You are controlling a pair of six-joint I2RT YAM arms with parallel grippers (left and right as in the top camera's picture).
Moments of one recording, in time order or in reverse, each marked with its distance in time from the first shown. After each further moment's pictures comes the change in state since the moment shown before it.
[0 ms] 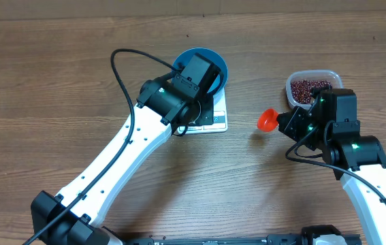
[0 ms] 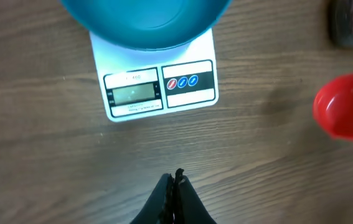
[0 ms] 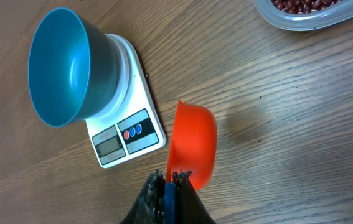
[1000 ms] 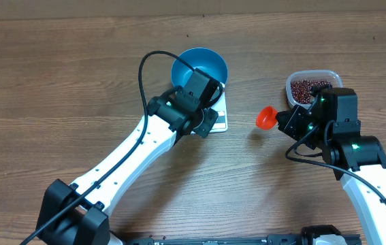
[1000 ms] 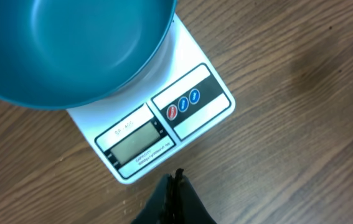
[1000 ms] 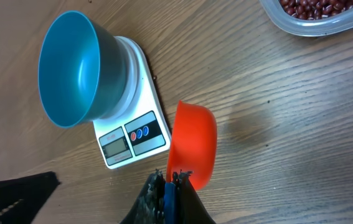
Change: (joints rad) left arm 0.000 0.003 -0.265 0.354 0.000 0.480; right arm 0.000 -0.001 0.000 0.021 -0.016 0.000
